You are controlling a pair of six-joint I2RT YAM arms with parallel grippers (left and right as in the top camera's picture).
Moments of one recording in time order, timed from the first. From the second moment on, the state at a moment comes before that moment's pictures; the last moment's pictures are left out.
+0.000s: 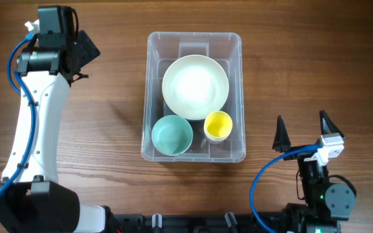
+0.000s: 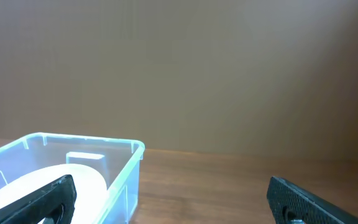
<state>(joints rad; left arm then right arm) 0.03 1.62 1.54 -0.90 -0.31 -0.54 -0.10 0.02 0.11 0.06 -0.21 0.03</state>
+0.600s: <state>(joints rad) 0.03 1.62 1.54 -0.90 -0.31 -0.54 -0.10 0.02 0.03 -0.03 -0.15 0.11</state>
